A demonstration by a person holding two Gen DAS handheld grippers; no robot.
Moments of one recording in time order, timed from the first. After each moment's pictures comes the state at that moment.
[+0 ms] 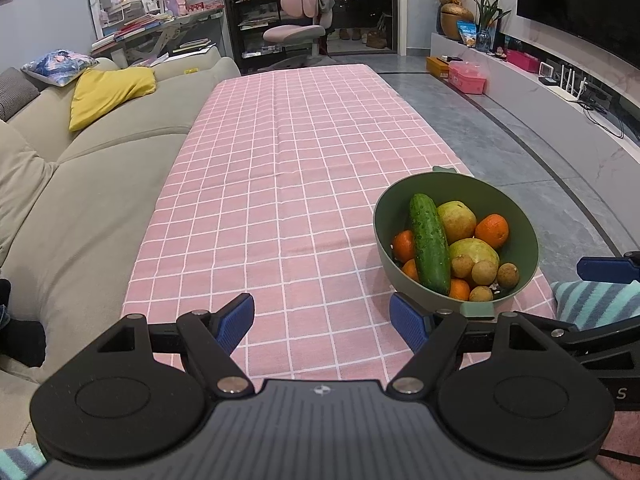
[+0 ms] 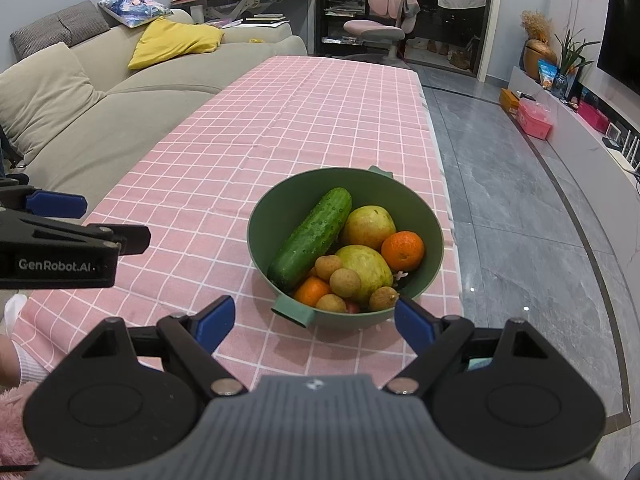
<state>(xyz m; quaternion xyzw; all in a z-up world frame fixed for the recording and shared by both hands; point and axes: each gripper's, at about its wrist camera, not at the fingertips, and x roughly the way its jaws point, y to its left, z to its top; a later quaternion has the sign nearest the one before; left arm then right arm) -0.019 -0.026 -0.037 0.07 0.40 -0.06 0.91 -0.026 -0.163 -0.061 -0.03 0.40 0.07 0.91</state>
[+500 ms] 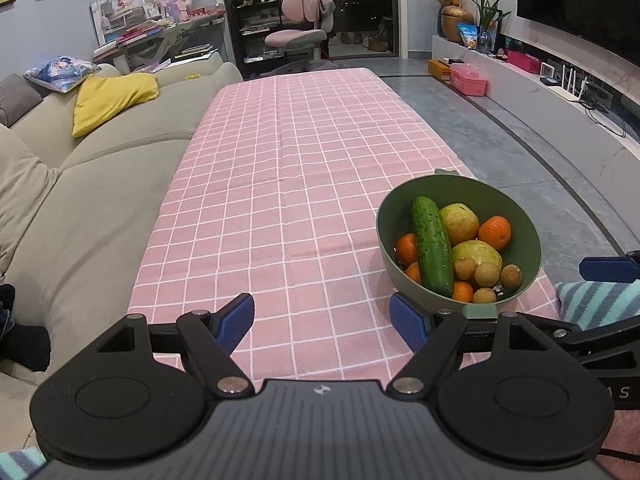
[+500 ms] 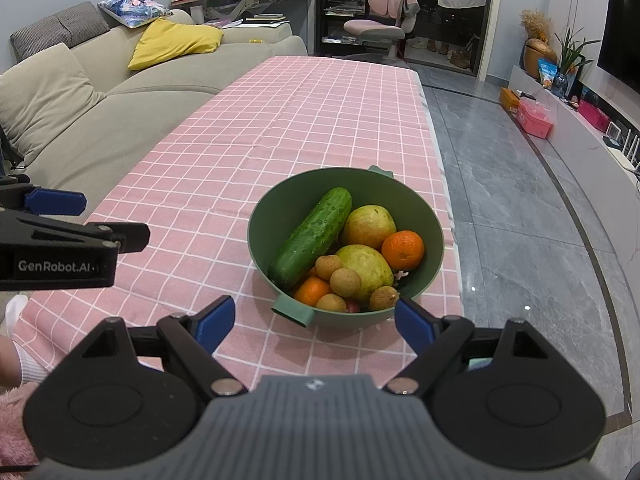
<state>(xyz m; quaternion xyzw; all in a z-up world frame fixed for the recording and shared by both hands) -0.020 -0.027 -0.036 0.08 0.39 -0.06 0.92 -0.025 -0.163 -0.060 -0.03 0.40 0.07 0.91</state>
